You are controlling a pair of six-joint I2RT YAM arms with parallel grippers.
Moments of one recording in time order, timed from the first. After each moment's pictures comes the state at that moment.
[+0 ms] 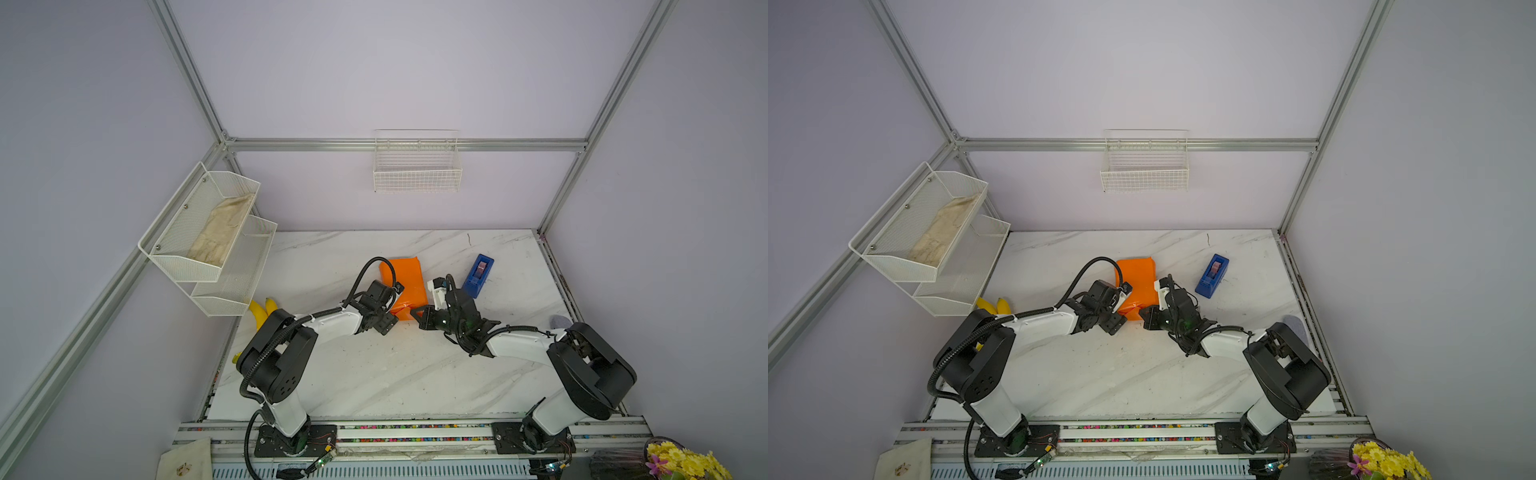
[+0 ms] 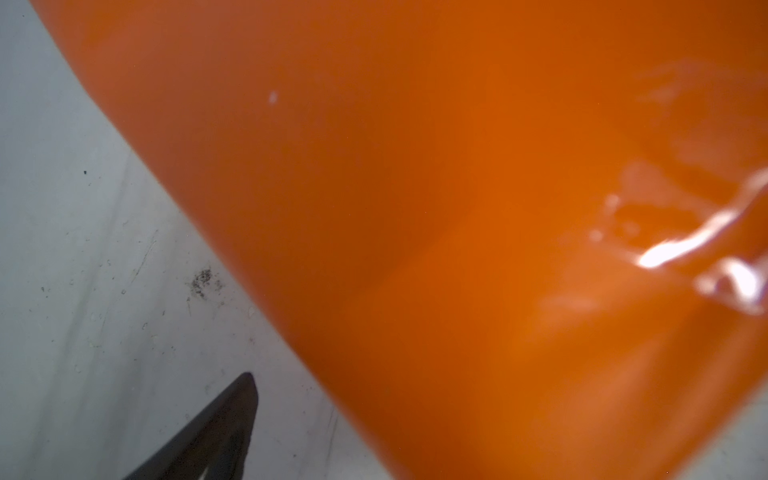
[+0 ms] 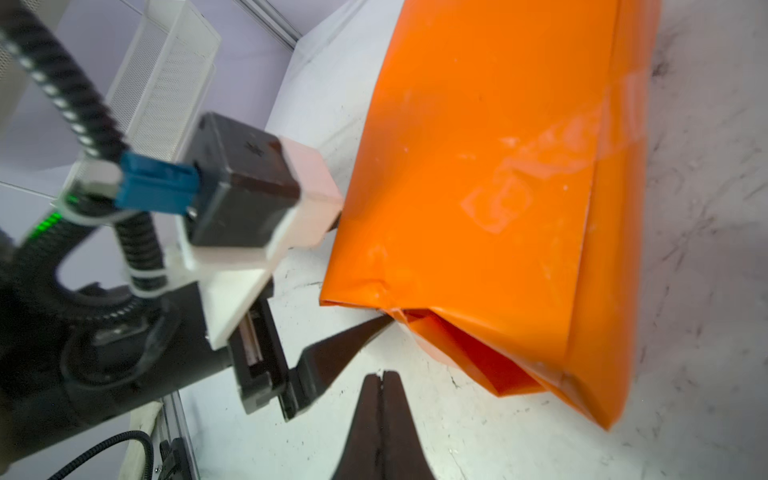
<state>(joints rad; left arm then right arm) -0.60 1.72 0.98 -0.22 -0.20 0.23 0.67 1.58 0.68 0.41 -0.27 0.71</state>
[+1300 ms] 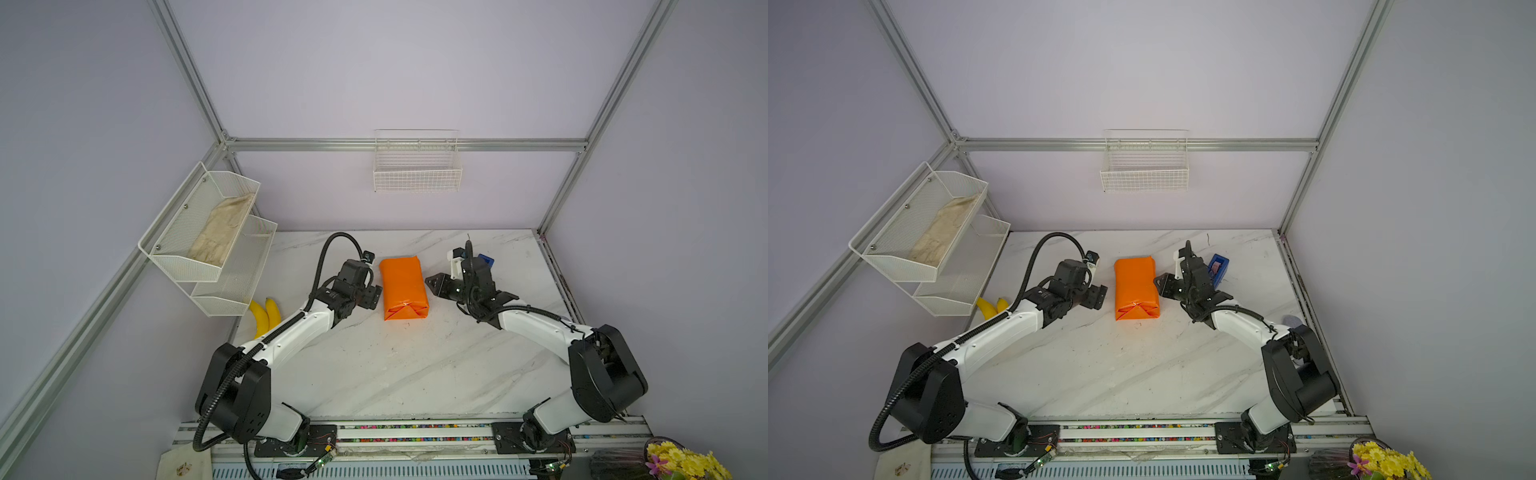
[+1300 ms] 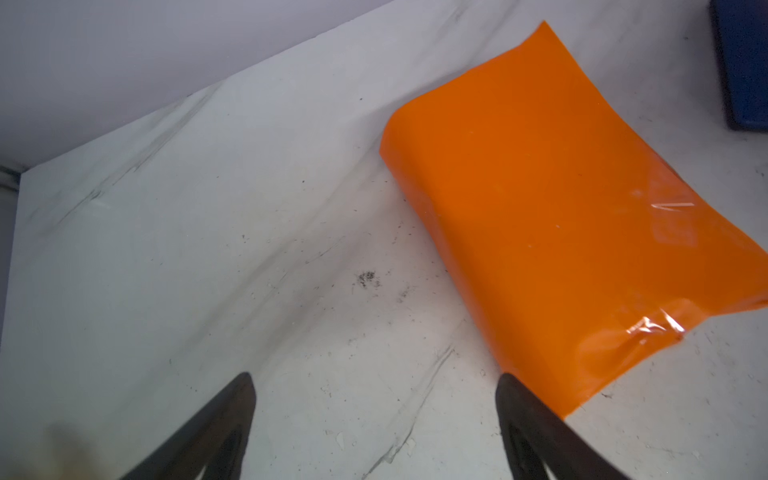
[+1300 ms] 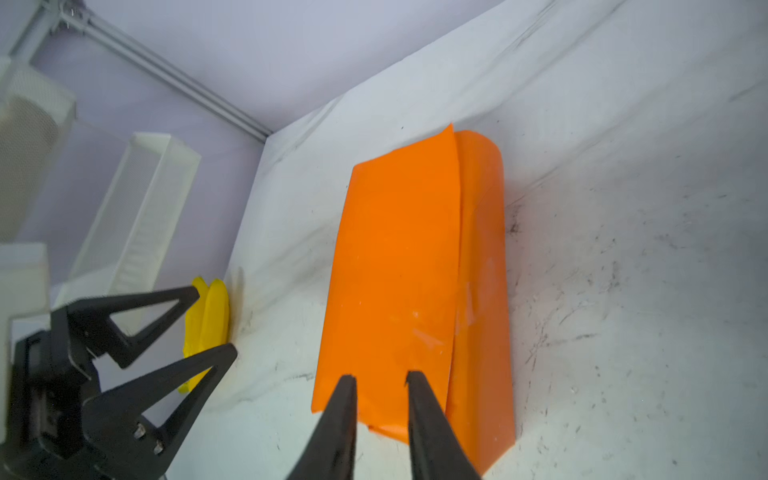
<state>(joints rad) -0.45 1.46 1.06 -0.38 -0.23 -0.04 0.47 1.56 0.95 0.10 -0.28 0.69</state>
